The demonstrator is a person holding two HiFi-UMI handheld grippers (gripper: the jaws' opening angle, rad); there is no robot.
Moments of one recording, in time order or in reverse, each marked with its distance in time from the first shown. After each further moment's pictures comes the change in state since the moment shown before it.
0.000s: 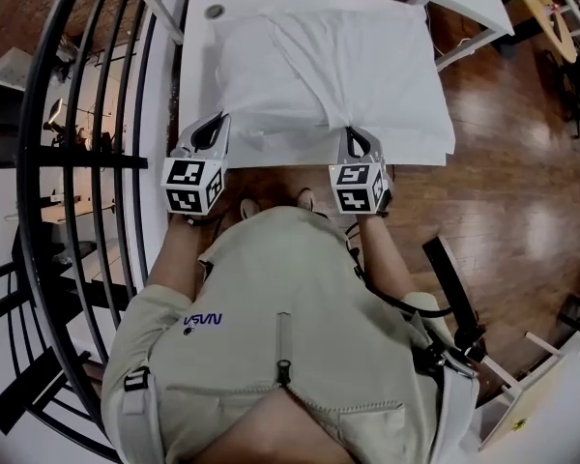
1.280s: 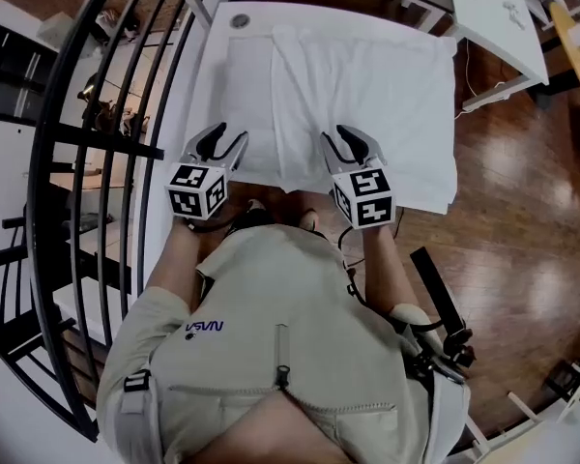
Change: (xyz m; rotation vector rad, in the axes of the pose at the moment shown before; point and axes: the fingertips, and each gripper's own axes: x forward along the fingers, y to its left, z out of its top) left arm 0.018 -0.019 -0.003 -0.107 0.053 0.105; right arm -0.002 -0.004 0.081 0.145 -0.241 0.454
